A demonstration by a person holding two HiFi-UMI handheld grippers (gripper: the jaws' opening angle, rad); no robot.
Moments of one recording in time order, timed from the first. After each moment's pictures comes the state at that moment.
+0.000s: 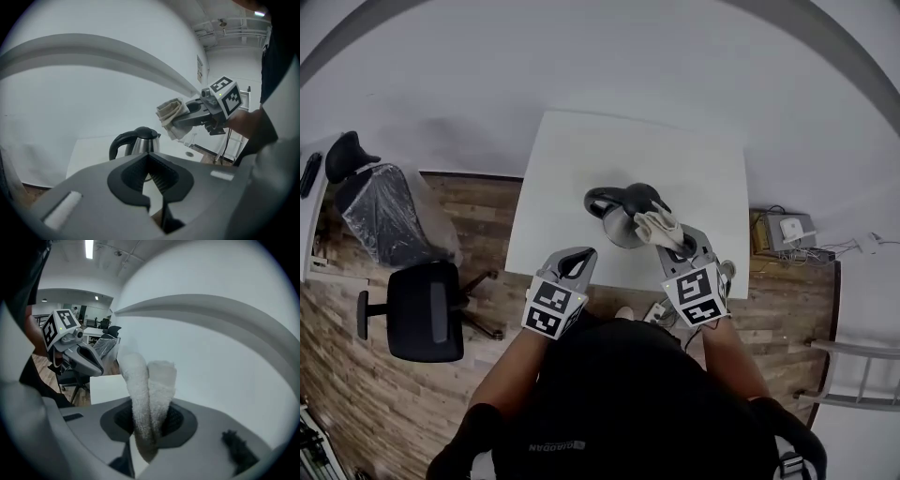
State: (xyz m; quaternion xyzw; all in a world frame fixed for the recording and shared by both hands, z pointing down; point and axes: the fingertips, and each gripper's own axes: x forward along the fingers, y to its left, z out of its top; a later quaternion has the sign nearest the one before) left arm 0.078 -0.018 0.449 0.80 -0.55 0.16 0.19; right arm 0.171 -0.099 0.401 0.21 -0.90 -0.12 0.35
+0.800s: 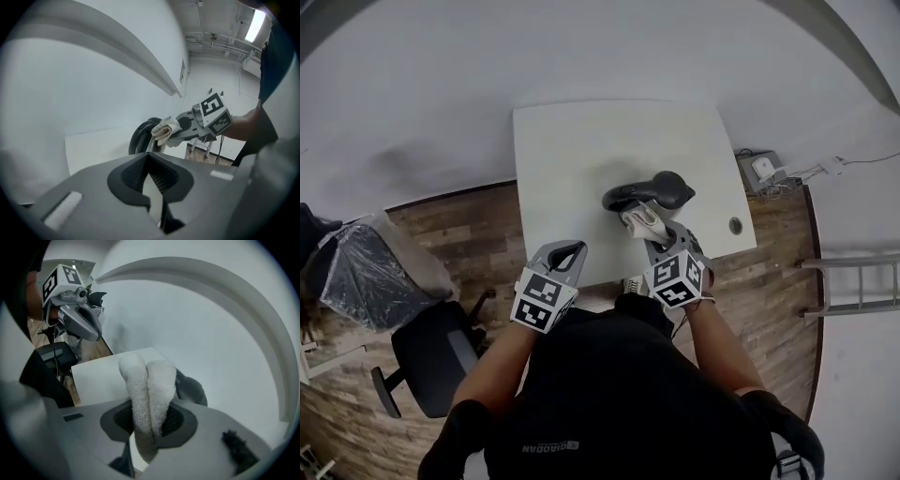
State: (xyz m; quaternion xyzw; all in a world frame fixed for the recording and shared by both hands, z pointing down) left arm -0.044 -0.022 0.483 0.88 -0.40 0.17 0.20; right arm 0.078 -0.083 0.490 0.31 -0.81 -0.08 0.49
